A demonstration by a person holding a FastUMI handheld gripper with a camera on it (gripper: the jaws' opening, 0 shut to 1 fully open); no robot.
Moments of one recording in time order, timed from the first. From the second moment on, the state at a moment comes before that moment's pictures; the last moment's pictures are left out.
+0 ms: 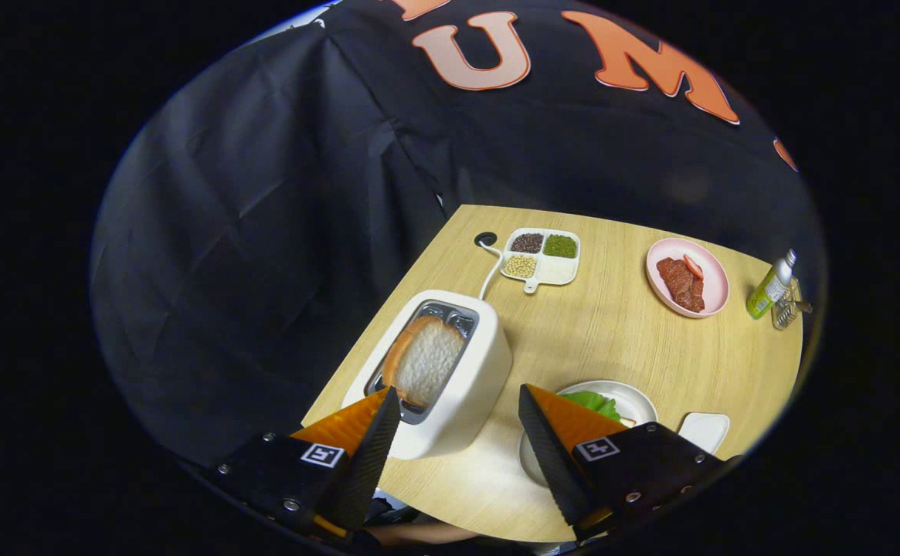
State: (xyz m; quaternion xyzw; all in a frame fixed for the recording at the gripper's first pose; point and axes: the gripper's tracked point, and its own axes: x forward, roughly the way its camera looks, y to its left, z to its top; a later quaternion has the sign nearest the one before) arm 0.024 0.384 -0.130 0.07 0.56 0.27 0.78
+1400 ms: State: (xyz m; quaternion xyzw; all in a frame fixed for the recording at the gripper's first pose) arm 0.037 0.431 -0.166 0.07 0.59 0.24 0.76
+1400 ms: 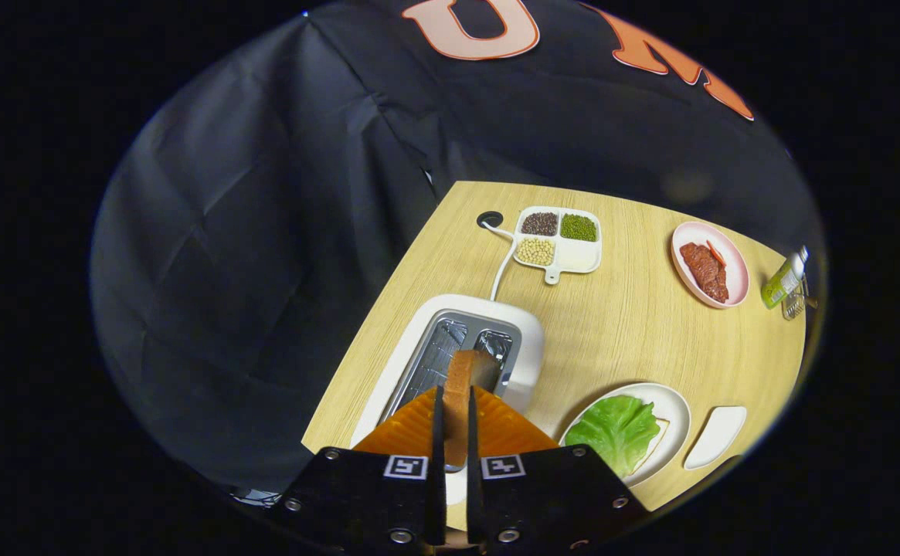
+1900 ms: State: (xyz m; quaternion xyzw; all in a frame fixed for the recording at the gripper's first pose) arm 0.046 0.378 -0.098 0.17 0.52 0.28 0.79
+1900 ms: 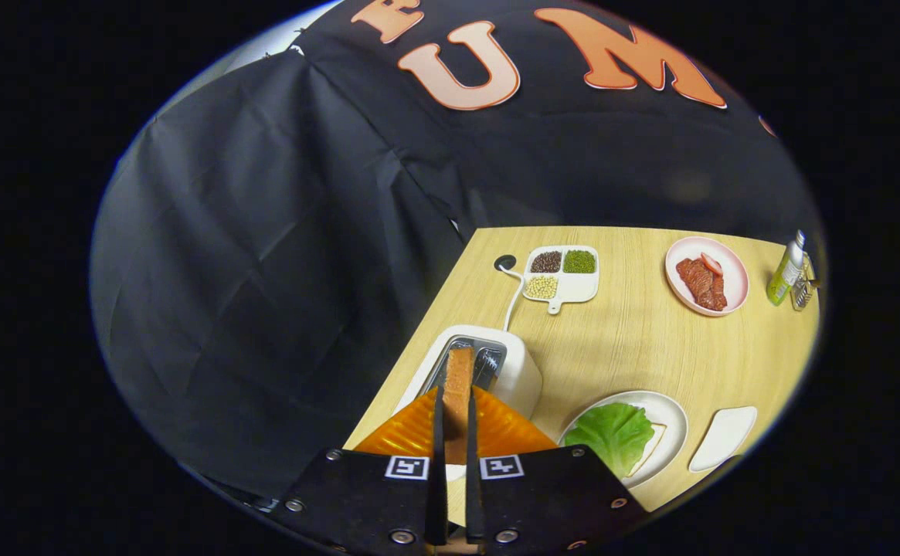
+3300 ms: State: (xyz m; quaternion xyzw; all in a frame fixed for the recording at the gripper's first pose) arm -0.009 0.242 -0.244 0.22 0.56 0.25 0.76
